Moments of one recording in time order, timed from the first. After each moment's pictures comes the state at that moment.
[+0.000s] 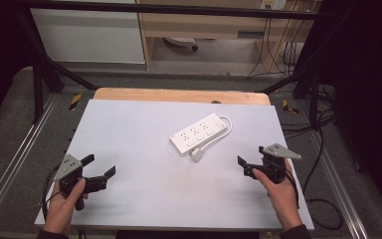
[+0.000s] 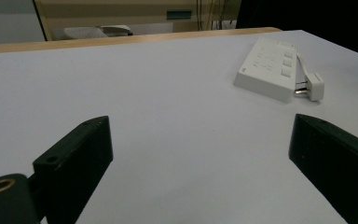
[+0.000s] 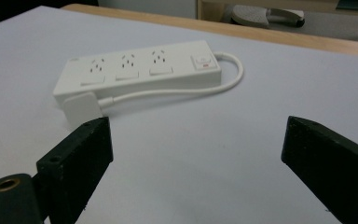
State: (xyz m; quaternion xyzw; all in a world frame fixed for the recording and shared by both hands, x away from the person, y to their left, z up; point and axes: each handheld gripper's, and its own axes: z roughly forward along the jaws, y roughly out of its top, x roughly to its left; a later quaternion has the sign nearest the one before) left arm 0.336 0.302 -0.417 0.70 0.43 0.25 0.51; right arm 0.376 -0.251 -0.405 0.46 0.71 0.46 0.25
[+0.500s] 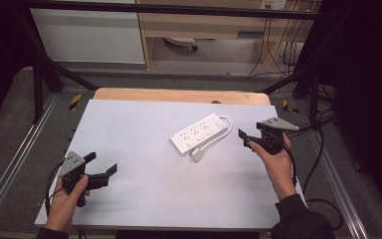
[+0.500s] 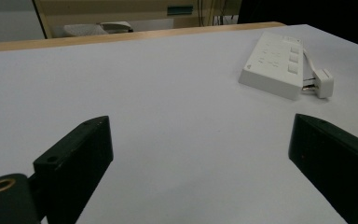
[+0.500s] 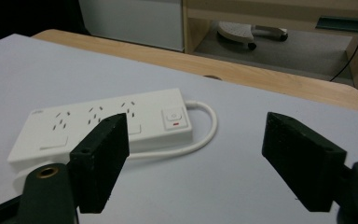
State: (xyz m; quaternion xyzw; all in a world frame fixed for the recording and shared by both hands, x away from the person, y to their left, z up) left arm 0.344 0.300 -0.420 0.70 0.43 0.25 0.50; right arm 0.439 -0.250 -0.370 0.47 0.70 0.46 0.28
